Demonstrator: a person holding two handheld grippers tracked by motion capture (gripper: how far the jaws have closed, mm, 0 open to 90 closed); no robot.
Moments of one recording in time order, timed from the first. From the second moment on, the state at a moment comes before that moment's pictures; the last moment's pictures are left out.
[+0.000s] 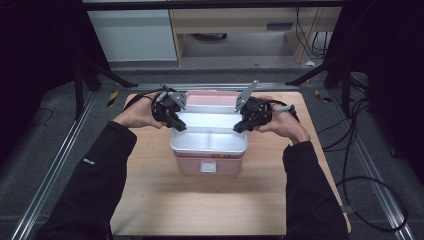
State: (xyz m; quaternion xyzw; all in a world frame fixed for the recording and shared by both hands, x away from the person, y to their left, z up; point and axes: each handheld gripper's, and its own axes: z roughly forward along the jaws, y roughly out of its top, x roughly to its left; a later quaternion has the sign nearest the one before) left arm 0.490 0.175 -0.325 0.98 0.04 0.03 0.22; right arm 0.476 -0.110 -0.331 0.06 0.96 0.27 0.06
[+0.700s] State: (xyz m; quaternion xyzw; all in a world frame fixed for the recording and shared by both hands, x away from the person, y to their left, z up) left arm 0.495 0.164 -0.367 0.99 0.04 0.02 0.17; right arm 0.479 -0.100 -0.372 0.09 0.97 0.23 0.05
